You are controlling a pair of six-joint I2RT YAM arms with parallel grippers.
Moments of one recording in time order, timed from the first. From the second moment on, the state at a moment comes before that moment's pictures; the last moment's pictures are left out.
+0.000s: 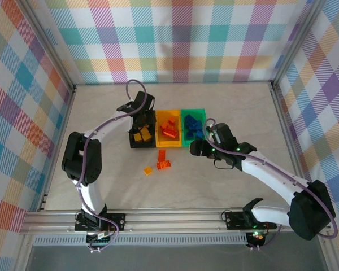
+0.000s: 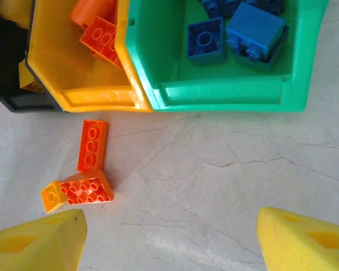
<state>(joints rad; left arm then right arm) -0.43 1.83 1.42 -0.56 -0.23 -0.63 0.60 1.19 0.78 -0.42 -0.12 0.62</state>
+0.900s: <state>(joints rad) -0.48 1.03 0.79 -0.51 -0.06 -0.74 1.02 1.88 1.25 -0.44 0.12 0.60</state>
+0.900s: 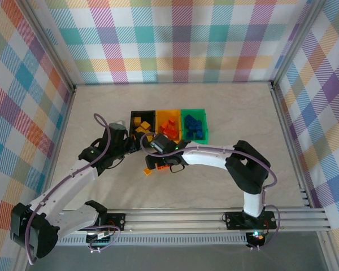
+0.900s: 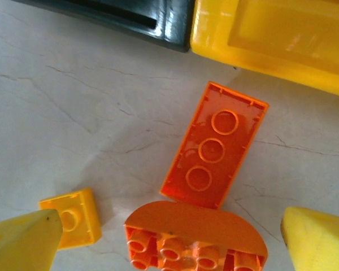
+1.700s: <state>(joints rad) -0.47 1.01 0.73 -0.50 -0.06 -0.76 1.04 1.87 1.19 -0.47 0.16 0.59</state>
